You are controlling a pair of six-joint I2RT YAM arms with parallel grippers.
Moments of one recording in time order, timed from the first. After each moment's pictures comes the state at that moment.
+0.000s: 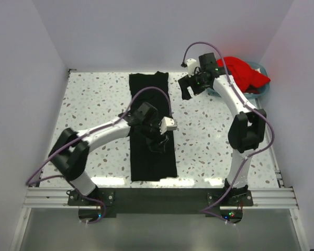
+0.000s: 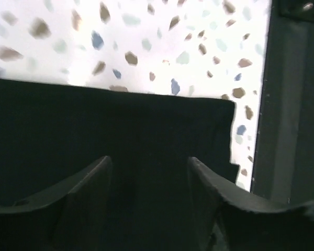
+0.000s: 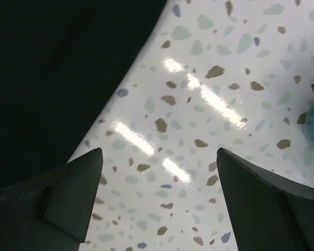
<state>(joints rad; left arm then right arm) -0.74 1.70 1.12 -0.46 0.62 0.37 0.26 2.02 1.92 -0.84 -0.25 -0.29</state>
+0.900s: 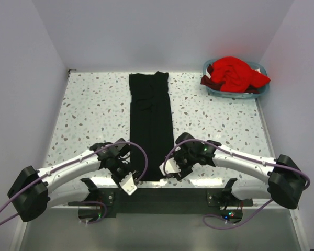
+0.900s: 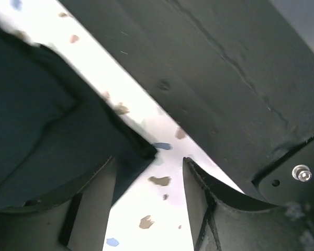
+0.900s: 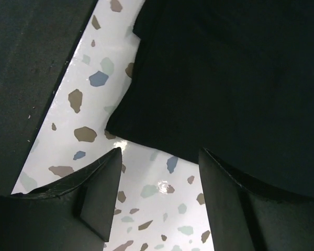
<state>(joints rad) -0.79 1.10 0.60 -0.91 0.62 1.51 0.92 1.23 0.72 -0.58 -0.41 -1.10</state>
